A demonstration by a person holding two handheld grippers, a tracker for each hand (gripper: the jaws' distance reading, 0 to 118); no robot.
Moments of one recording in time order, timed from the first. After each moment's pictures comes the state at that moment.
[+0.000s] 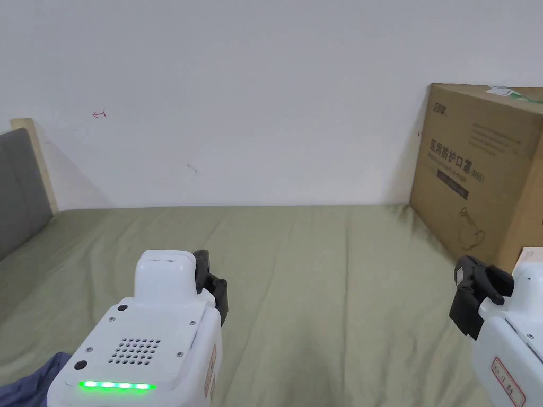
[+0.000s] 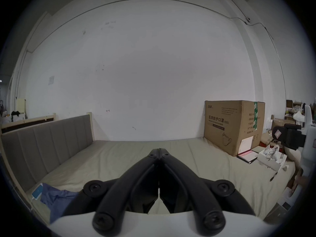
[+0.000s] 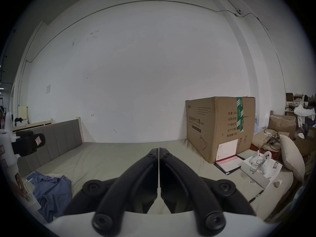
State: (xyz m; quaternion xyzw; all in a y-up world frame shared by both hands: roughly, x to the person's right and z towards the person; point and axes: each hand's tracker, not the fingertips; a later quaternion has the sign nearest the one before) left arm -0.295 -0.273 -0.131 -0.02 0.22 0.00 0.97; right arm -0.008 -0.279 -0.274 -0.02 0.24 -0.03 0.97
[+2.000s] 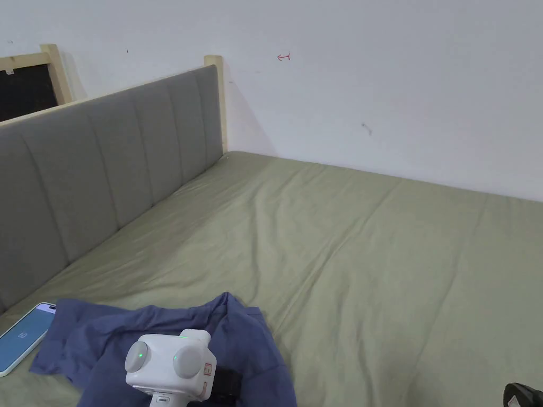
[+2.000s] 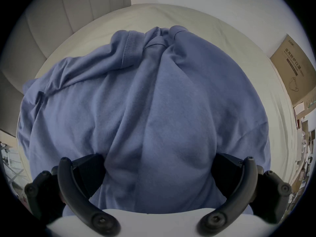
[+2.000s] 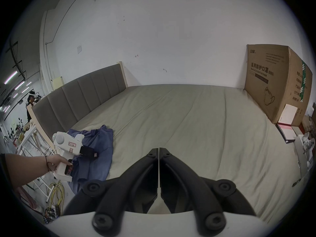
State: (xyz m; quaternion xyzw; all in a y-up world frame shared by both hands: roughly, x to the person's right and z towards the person) left arm -0.629 -0.552 -0.081 -0.49 0.32 0.23 0.78; right arm -0.184 -0.374 -0.272 -0.27 0.45 0.05 0.85
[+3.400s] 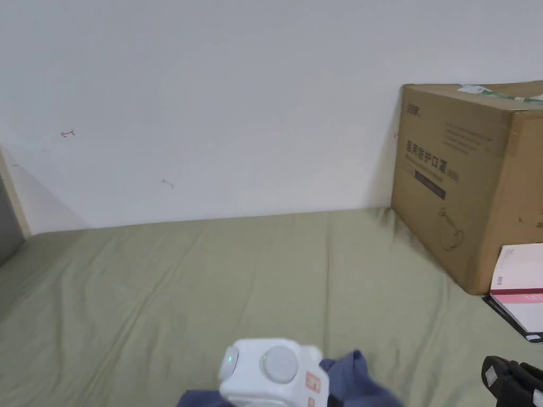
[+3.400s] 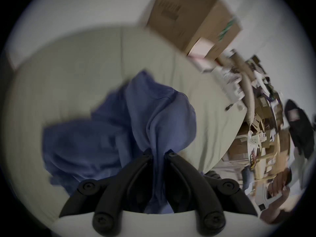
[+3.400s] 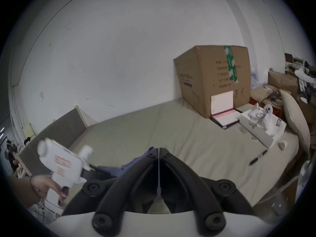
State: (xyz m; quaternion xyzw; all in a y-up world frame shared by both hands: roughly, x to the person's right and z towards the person) left arm -0.246 -0.434 -0.341 -0.56 -0.05 0.20 0.80; right arm 0.084 -0.338 -0.308 -0.22 0.24 -0.09 0.94
